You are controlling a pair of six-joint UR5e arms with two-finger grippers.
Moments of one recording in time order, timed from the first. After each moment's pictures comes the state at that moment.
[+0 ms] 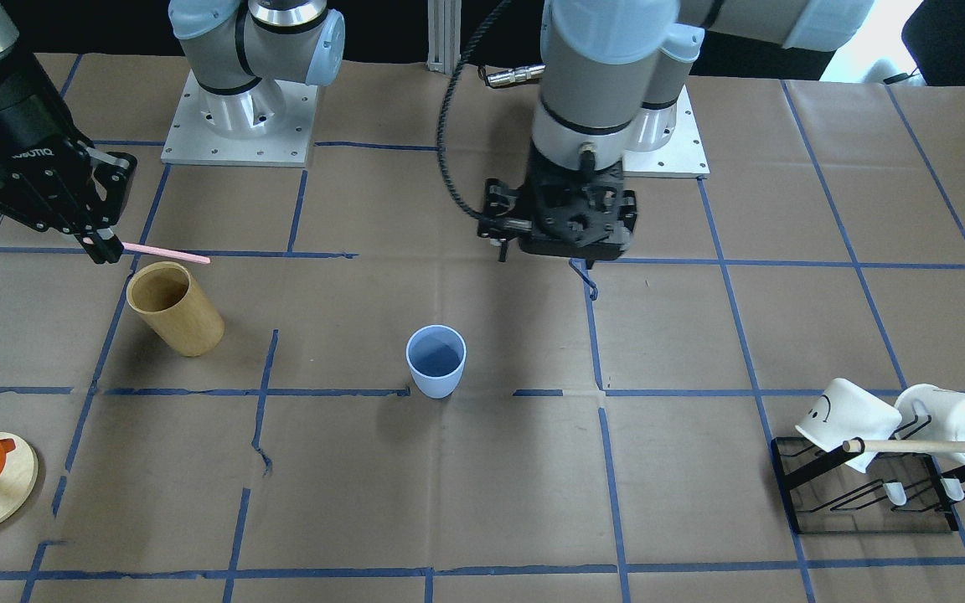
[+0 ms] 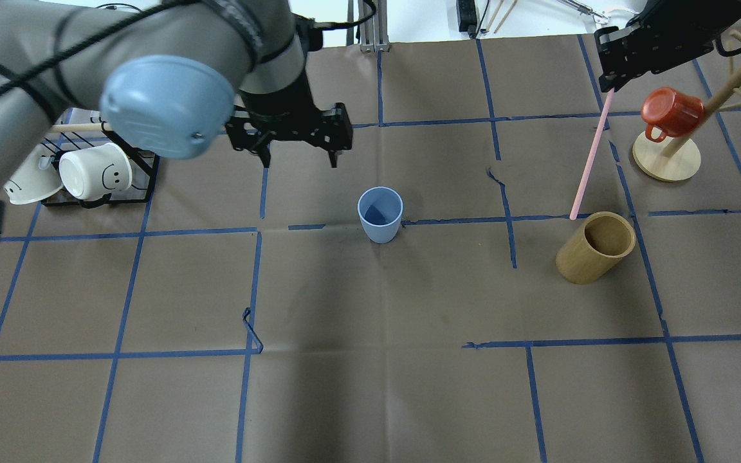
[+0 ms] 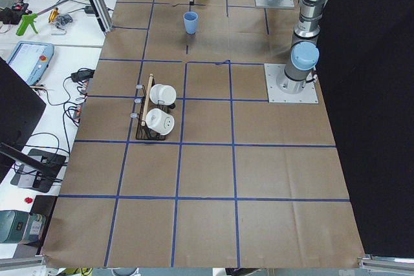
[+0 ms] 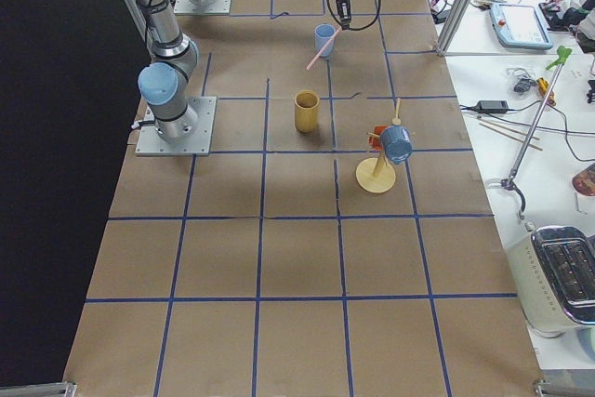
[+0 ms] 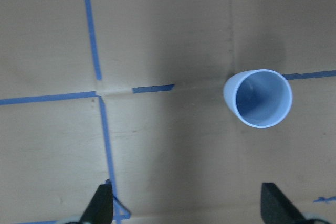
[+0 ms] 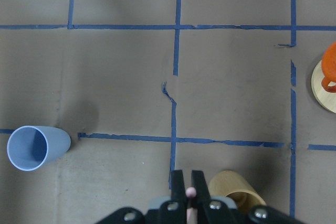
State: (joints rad) left arm -1.75 -1.70 -1.50 -1.51 1.56 -0.08; right arm 1.44 -1.57 1.54 -1.74 -1.43 -0.15
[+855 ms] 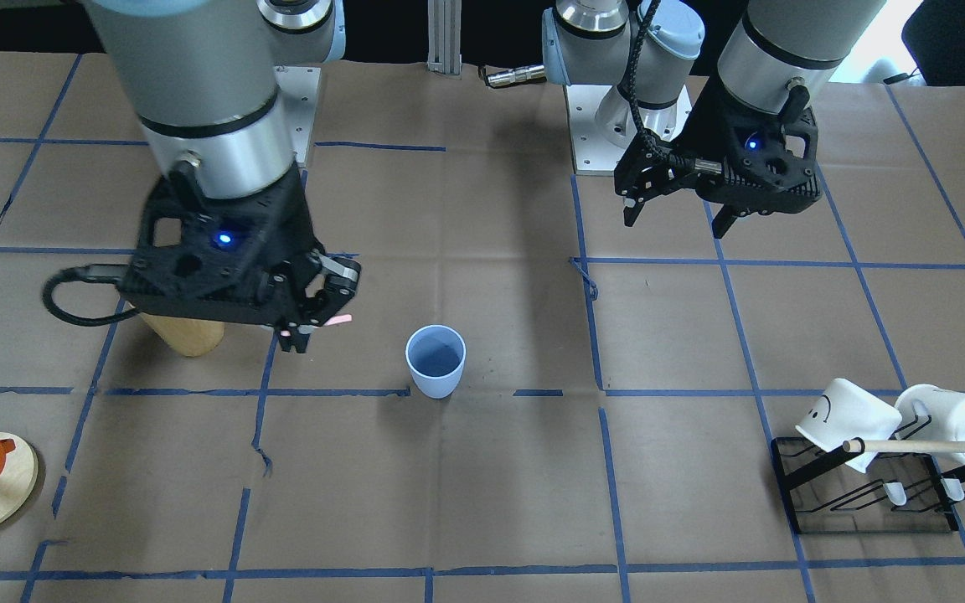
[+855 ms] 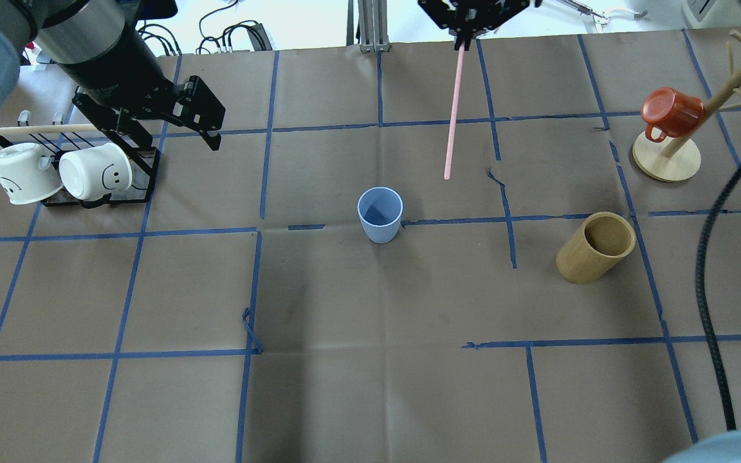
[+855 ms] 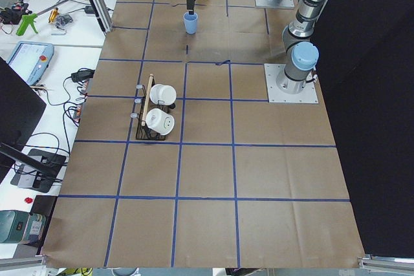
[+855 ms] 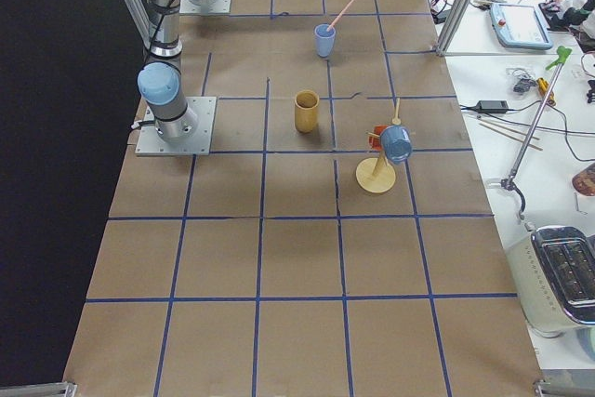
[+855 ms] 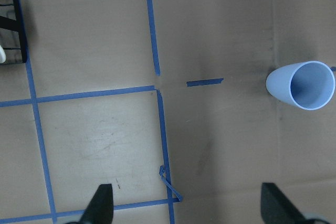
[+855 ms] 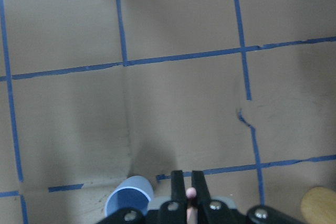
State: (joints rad) left arm -1.54 -1.59 -1.52 -1.58 1.51 0.11; right arm 1.82 -1.18 1.08 -1.64 -1.61 0.37
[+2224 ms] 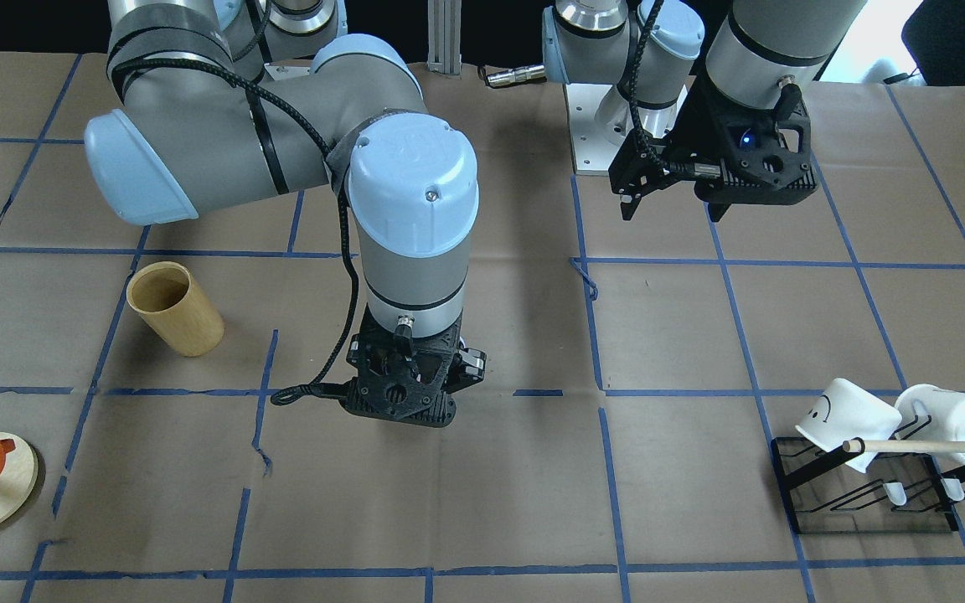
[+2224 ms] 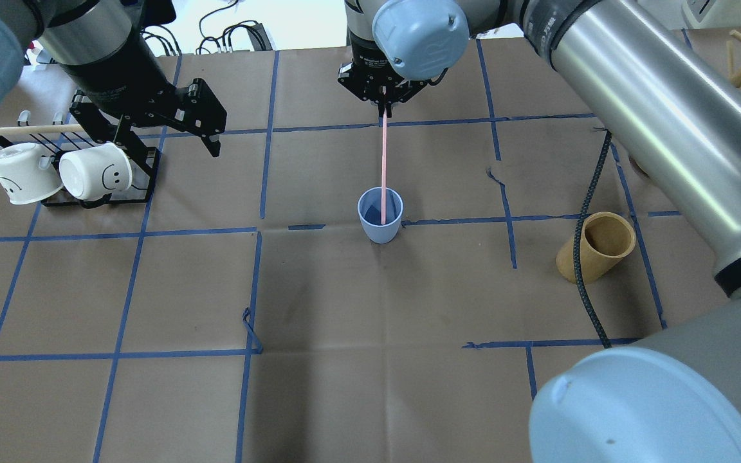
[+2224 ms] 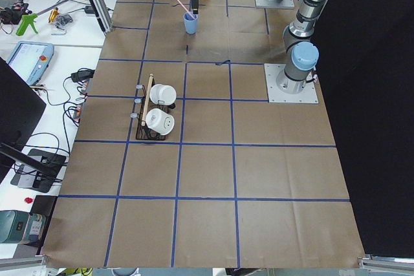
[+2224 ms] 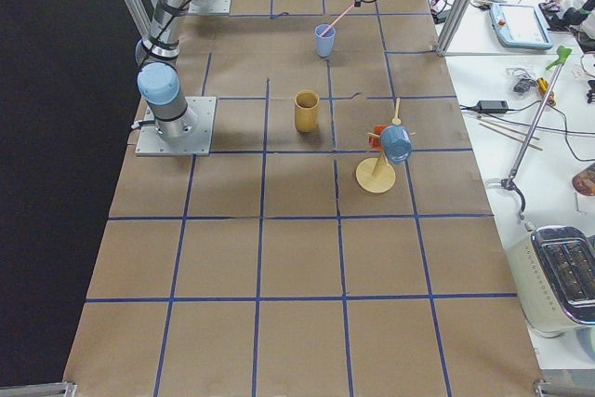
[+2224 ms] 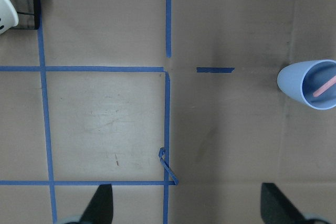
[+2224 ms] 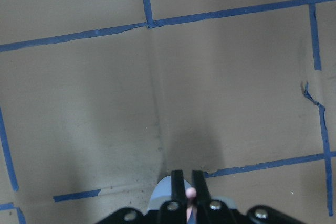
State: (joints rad) left arm -1.57 -1.60 -1.50 -1.65 1.55 -0.02; right arm 1.92 -1.03 1.15 -1.75 -1.62 0.49
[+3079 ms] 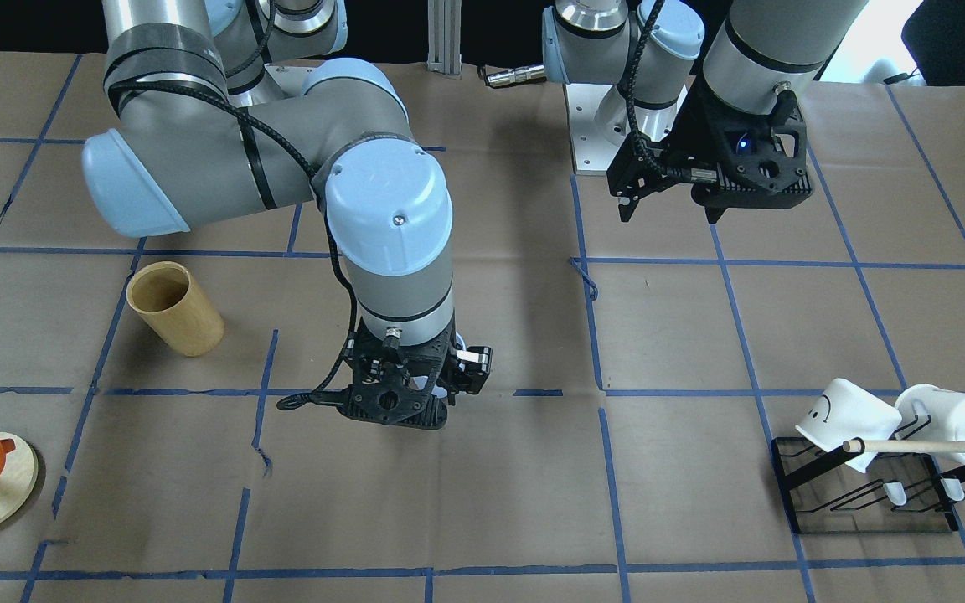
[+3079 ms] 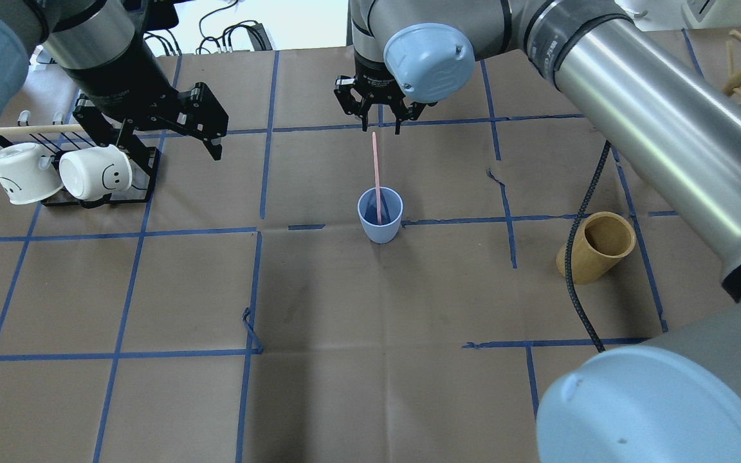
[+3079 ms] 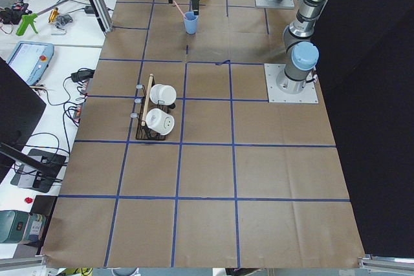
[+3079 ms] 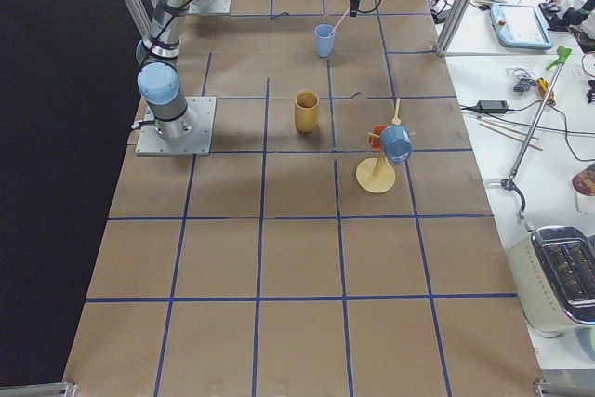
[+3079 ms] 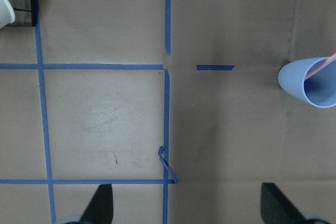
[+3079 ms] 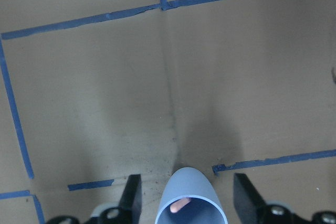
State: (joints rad) left arm -1.57 -1.60 -1.51 -1.65 1.55 -0.02; right arm 1.89 -1.06 1.19 -1.76 -1.52 0.48
